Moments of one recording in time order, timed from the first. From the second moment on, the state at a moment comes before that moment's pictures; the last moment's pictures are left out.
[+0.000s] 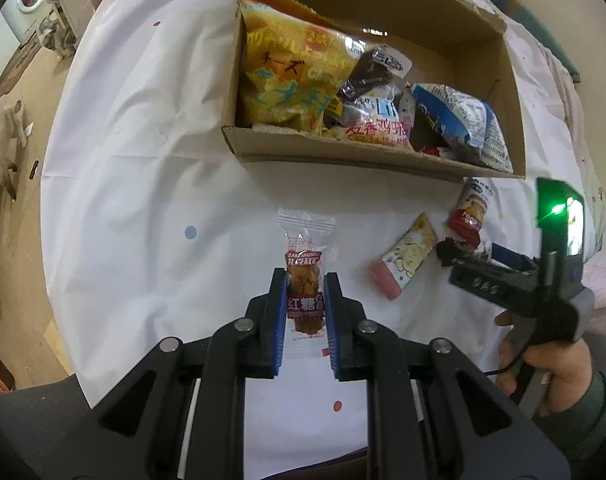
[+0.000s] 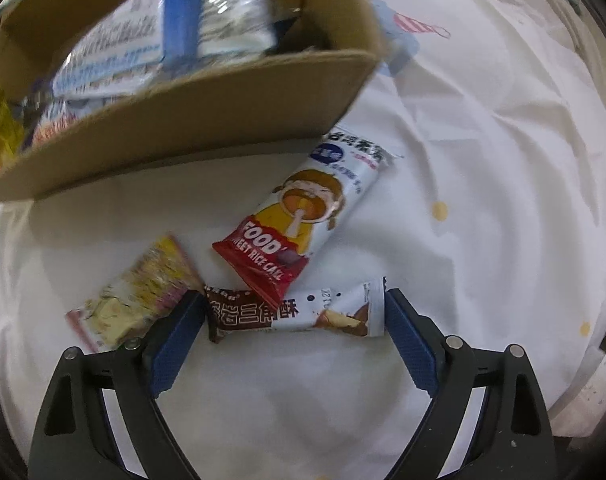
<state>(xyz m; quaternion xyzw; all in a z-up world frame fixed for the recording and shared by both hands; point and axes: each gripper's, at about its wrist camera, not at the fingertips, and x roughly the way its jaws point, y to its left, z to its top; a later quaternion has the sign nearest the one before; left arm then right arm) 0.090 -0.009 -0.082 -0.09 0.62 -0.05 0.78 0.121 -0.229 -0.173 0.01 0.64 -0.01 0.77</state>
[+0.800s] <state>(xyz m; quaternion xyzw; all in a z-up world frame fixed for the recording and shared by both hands) 0.084 0.001 -0.073 -0.07 0.60 -0.03 0.80 0.043 -0.208 -0.127 0.05 0.64 0.08 0.76</state>
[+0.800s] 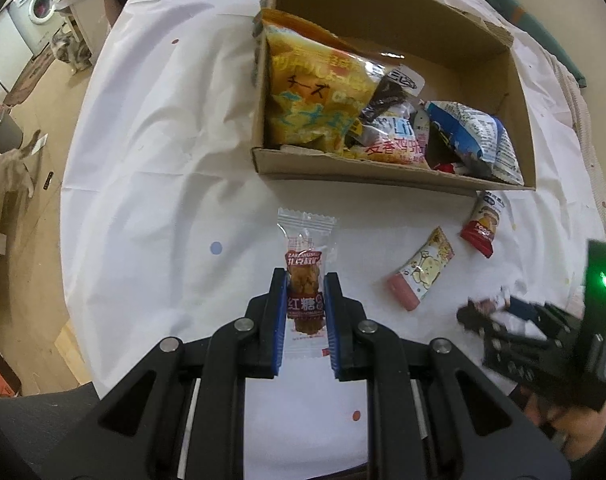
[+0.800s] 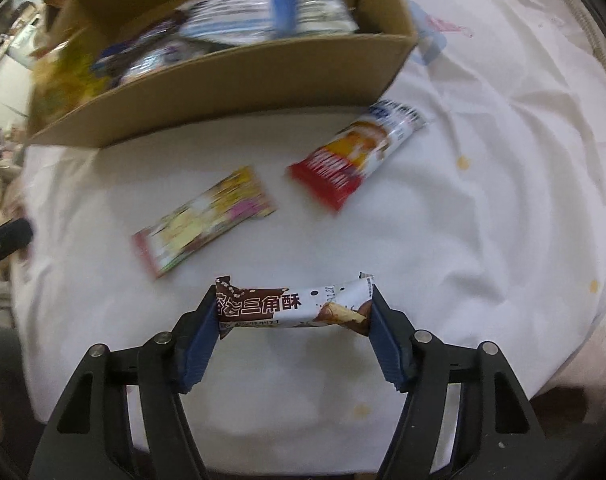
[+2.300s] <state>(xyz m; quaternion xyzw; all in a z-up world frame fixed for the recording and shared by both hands) 0.194 -0.018 -0.041 -0.02 0.51 -0.06 0.86 0.163 -0.249 -0.024 0.19 0.44 0.17 0.86</state>
